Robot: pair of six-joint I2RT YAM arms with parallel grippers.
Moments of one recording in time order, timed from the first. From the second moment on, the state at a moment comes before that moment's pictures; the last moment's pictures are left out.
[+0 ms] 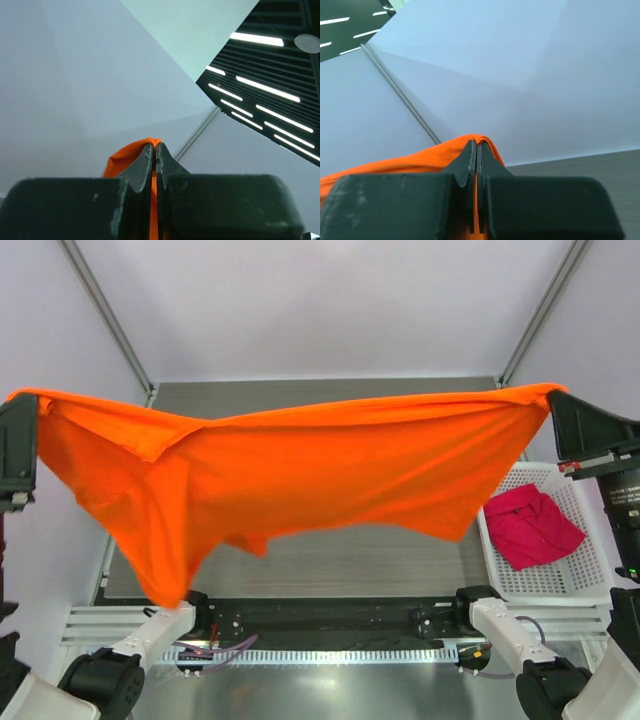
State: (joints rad) left arm -0.20 0.92 2.28 -0.77 -0.09 -0.78; right arm 0.08 0.86 1.99 -0.76 -0.08 0.60
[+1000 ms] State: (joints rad) left arm -0.07 1.67 2.32 -0.60 0.01 -0.78; right arm -0.06 1.74 2.14 -0.61 -0.35 0.75
